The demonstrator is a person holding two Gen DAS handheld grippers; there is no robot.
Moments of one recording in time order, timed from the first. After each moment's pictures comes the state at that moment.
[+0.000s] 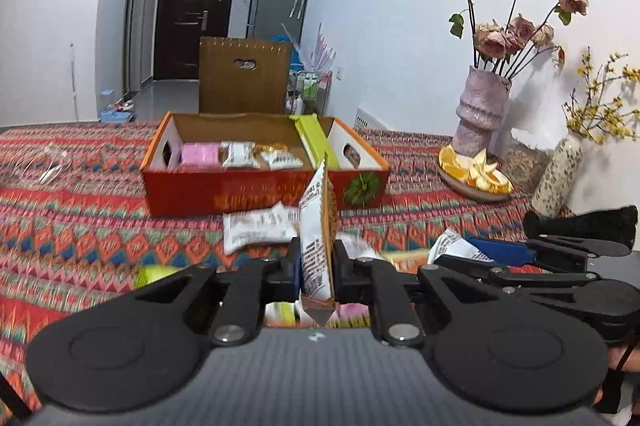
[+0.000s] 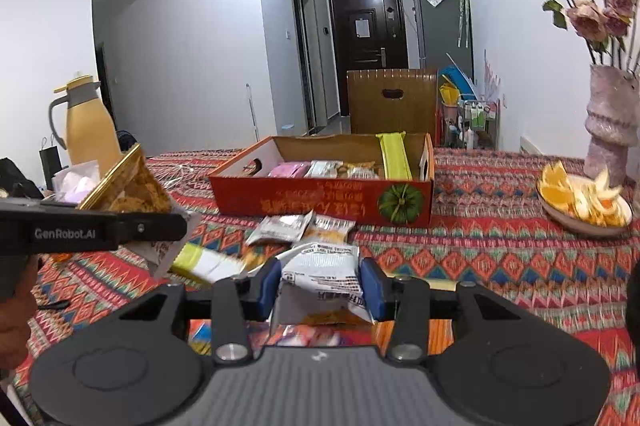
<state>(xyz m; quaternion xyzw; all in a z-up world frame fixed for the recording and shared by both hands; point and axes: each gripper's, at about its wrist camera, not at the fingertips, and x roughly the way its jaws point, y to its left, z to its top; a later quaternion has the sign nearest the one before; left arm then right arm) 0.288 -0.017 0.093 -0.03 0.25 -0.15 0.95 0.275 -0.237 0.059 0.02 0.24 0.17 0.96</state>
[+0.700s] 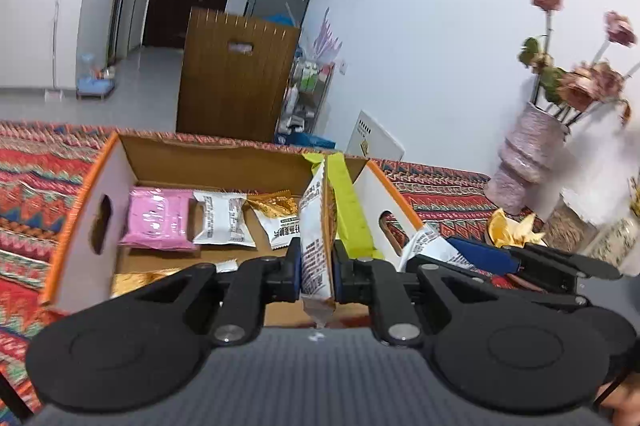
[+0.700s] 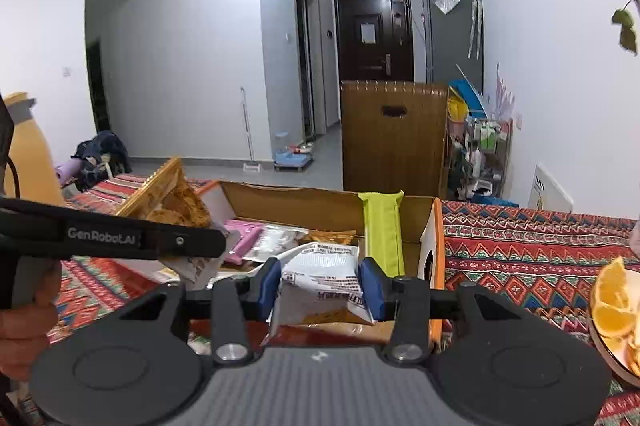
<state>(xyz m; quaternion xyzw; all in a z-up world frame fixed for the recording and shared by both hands) 0.522 -0.016 0.076 -0.10 0.30 -0.17 0.93 0.492 -0.224 0.062 0.00 0.23 0.17 0.96</state>
